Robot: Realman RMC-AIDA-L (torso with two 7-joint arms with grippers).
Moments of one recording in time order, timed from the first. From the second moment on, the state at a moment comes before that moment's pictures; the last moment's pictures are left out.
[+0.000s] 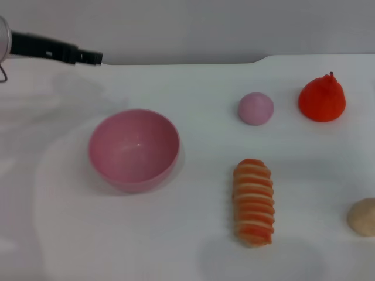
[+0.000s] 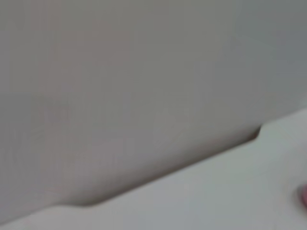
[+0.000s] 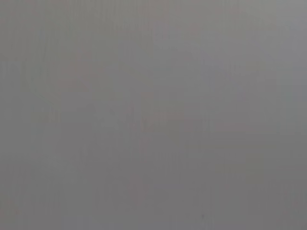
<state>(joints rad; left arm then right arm) -0.64 -1.95 1.03 1.08 2.30 1.20 -2.37 0.51 2.08 -1.45 -0.21 0.35 -1.17 0.01</state>
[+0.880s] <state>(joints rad) -0.65 -2.02 1.03 1.15 2.53 1.39 -2.49 0.51 2.08 -1.45 -0.21 0.35 -1.16 0.01</state>
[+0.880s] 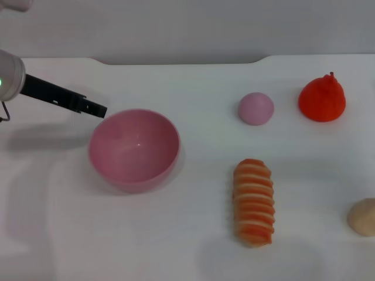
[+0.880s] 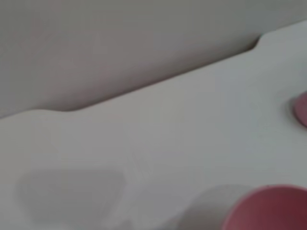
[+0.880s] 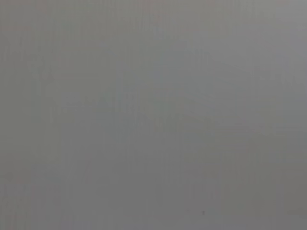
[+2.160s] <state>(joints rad) -0.66 -2.05 1.04 0.98 2.59 1.30 -2.45 0.51 2.08 -1.47 -0.21 0.35 -1.16 0.01</state>
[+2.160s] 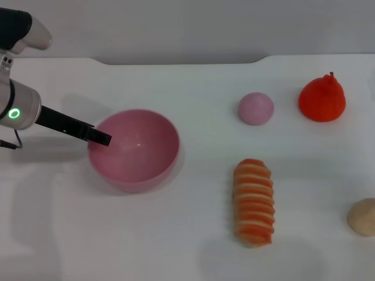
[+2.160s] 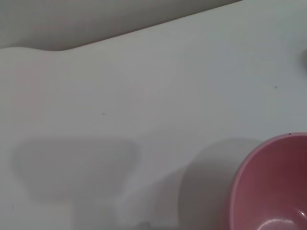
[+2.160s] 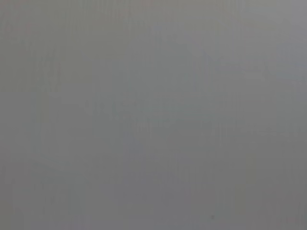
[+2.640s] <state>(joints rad) -0.67 -2.05 1.04 0.95 2.59 1.29 -2.44 0.51 2.08 -1.47 -0.21 0.35 -1.16 0.01</state>
